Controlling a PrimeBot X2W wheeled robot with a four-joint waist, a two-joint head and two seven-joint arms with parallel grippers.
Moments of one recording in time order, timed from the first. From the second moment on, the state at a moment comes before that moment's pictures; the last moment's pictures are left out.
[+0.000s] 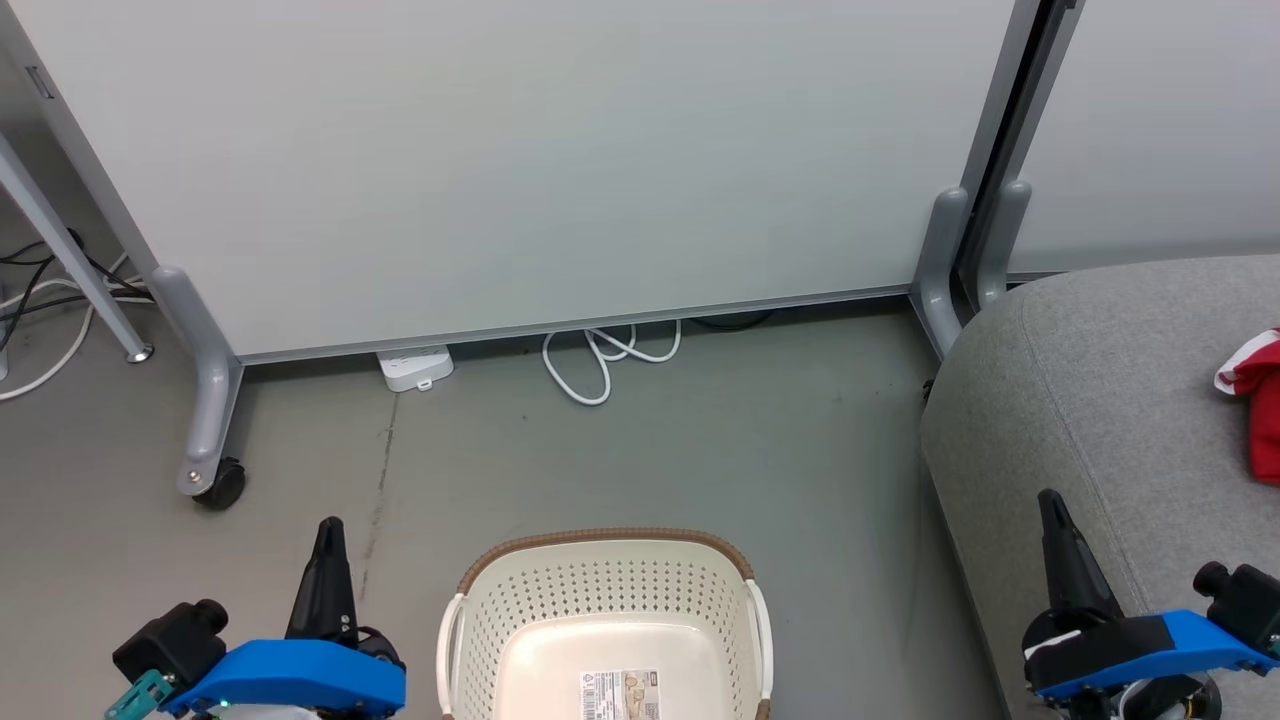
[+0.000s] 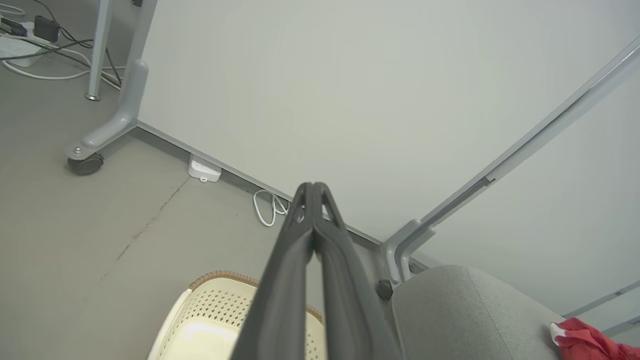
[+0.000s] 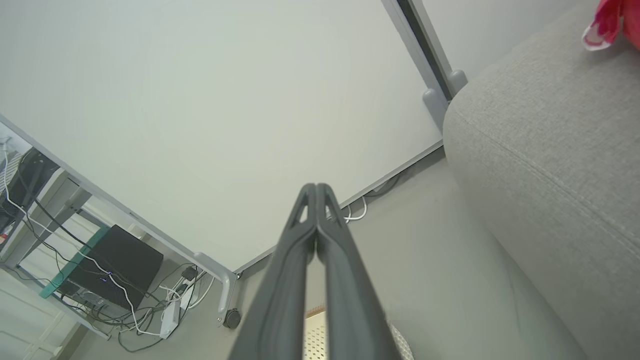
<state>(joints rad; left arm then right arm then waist) -0.02 0.05 -0.03 0.25 -0.69 -0.08 -0.12 -0.06 -0.07 -0.04 0.28 0.70 0.13 -0.12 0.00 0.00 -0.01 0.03</state>
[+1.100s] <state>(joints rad) -0.06 0.05 0.04 0.25 -1.11 -0.10 -0.01 -0.08 -0.06 -0.08 0.27 1.12 0.13 -0.01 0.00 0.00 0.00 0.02</state>
